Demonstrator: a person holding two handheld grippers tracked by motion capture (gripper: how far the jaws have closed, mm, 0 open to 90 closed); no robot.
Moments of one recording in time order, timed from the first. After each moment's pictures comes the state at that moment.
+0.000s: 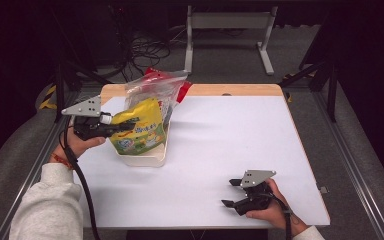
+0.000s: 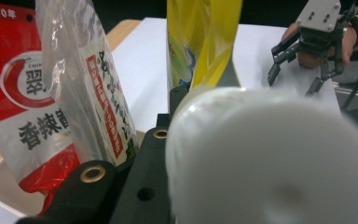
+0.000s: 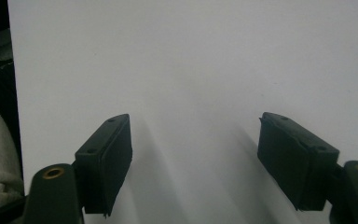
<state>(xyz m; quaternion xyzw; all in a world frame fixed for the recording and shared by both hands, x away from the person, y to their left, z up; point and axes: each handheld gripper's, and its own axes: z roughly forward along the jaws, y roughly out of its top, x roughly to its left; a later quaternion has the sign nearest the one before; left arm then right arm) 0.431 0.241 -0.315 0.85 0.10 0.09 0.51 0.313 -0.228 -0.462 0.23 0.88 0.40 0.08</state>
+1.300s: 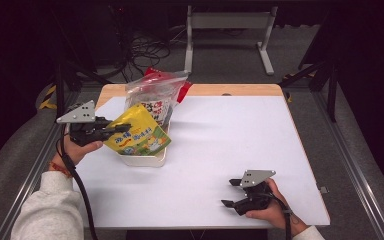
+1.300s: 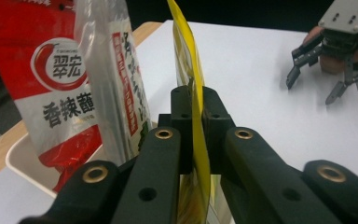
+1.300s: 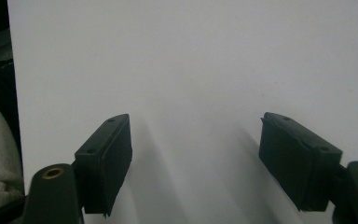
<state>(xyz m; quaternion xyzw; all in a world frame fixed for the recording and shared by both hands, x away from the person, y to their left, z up) 0.417 0.251 -0.321 0.84 0.13 0.13 0.52 0.313 -0.228 -0.462 0.23 0.88 0.40 0.08</state>
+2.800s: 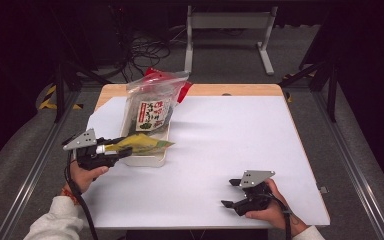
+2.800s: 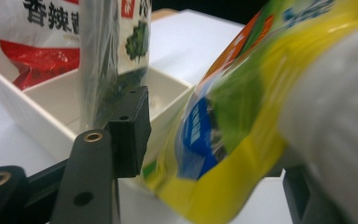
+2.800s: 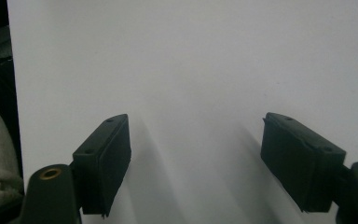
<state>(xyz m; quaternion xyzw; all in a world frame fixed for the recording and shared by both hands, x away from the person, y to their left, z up) 0.399 0.264 -0.416 0.77 0.23 0.11 0.58 0.313 -0.226 -0.462 0.23 0.89 0.40 0.08</state>
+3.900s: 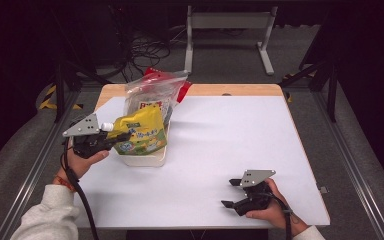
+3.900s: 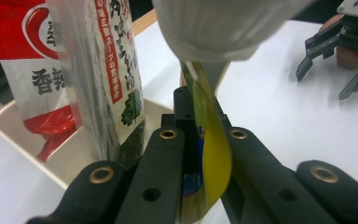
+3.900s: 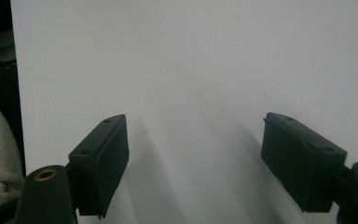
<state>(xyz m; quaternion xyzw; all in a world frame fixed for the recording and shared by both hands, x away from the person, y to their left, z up) 0.397 0.249 -0.347 0.83 0.18 0.14 0.50 0.314 -0.228 -0.462 0.23 0.88 0.40 0.08</state>
